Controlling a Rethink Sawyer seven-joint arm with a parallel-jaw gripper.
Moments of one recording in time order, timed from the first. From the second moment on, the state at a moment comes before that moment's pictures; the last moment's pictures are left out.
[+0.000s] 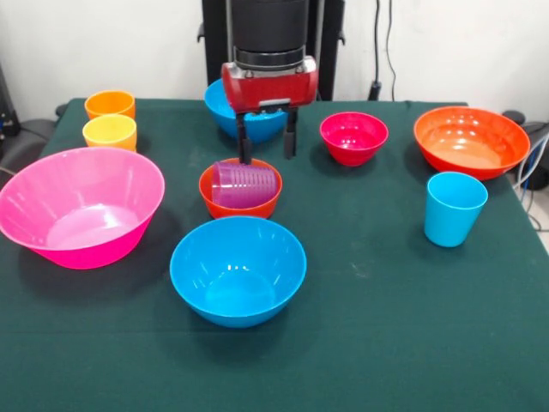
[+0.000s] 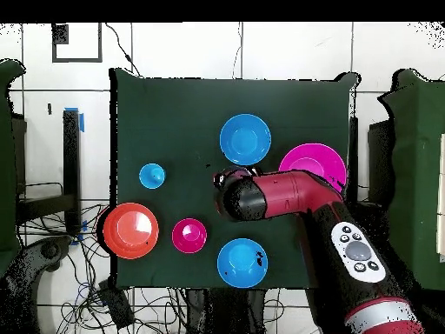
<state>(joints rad) -0.60 -0.74 0.42 1.81 -0.53 0.44 1.64</state>
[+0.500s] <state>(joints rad) -0.70 -0.73 0.48 1.75 -0.56 0.58 1.64</state>
